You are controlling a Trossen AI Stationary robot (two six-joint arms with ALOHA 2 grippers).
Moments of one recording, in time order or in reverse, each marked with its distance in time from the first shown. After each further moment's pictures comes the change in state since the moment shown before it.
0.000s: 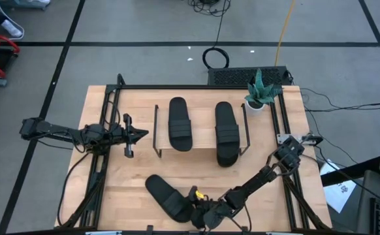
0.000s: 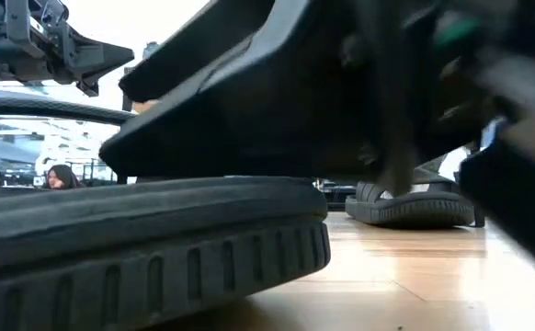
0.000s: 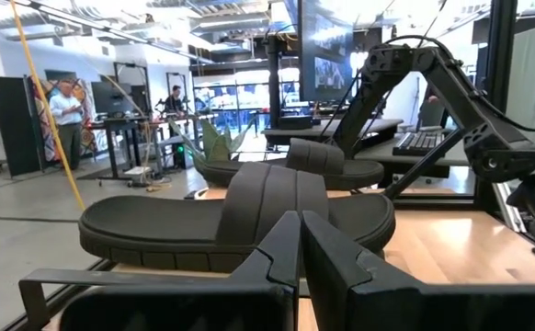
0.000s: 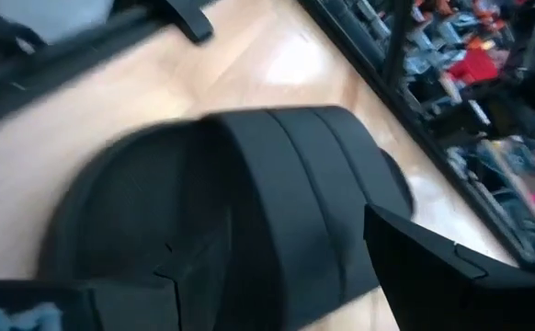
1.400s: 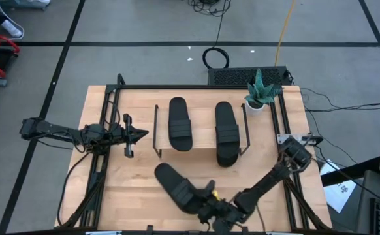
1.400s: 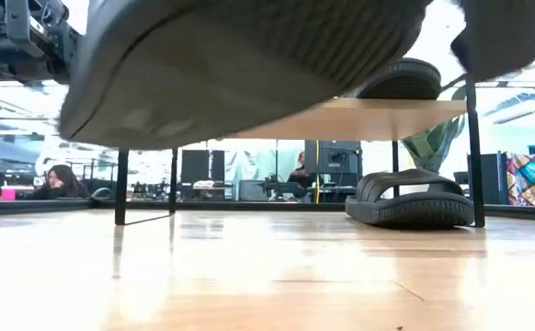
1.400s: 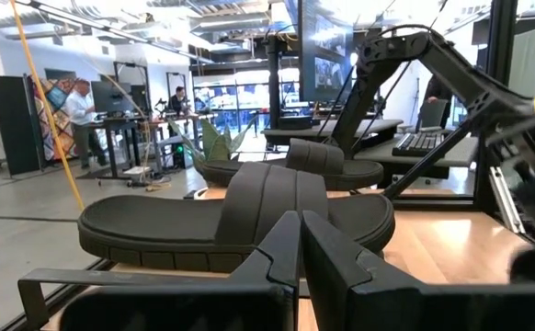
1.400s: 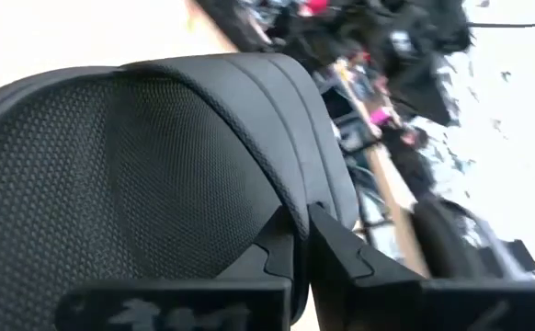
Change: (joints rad) left arm 0.000 0.000 0.000 0.000 0.000 -0.004; right arm 0.070 -0.128 -0.002 -0.228 0.498 0.062
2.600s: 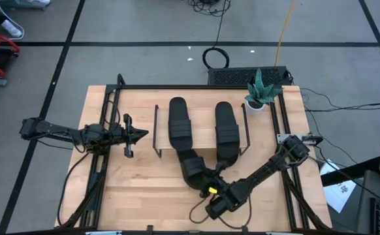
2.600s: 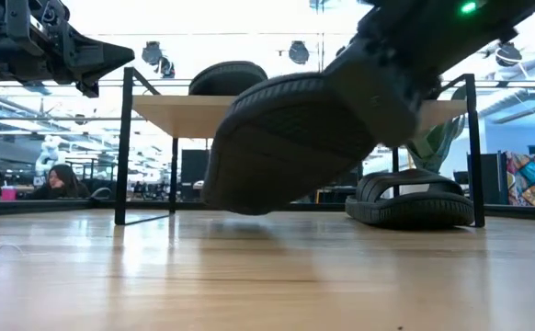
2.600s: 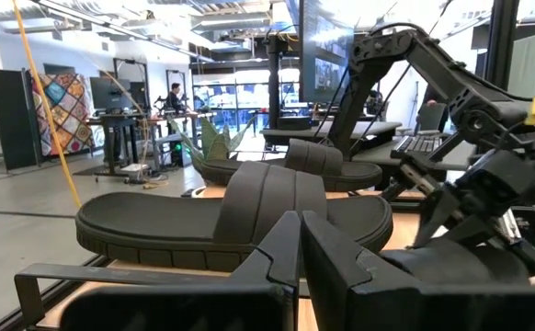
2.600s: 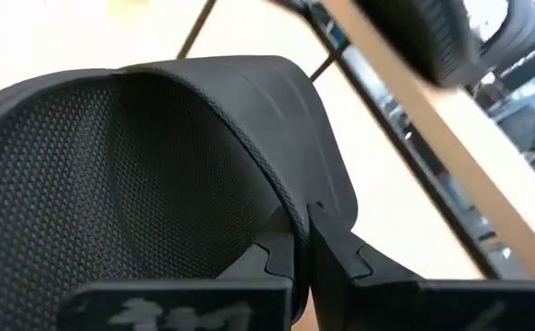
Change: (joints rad) left arm 0.000 0.000 0.000 0.000 0.000 -0.021; right arm -0.107 -0.034 0.001 -0.696 0.068 0.971
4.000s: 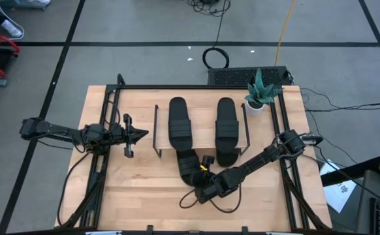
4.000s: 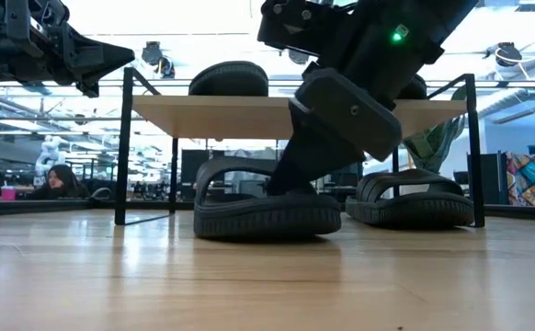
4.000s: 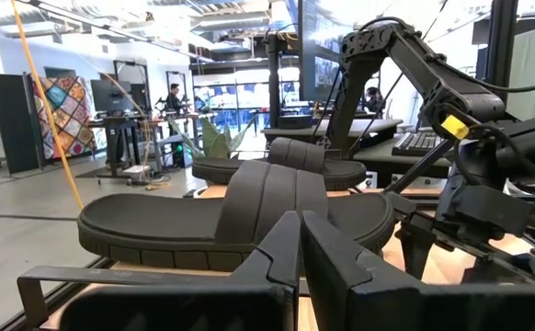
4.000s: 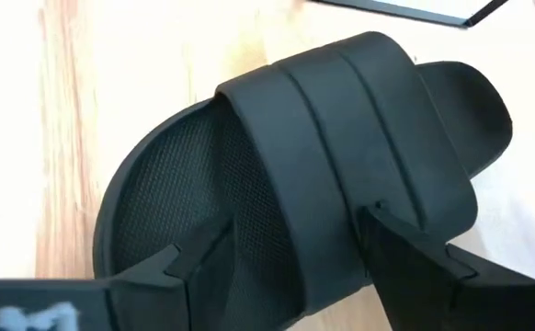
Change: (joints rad) left arm 0.000 0.000 0.000 -0.002 0.000 0.019; right arm -0.138 -0.004 0.000 0.147 -0.538 -0.166
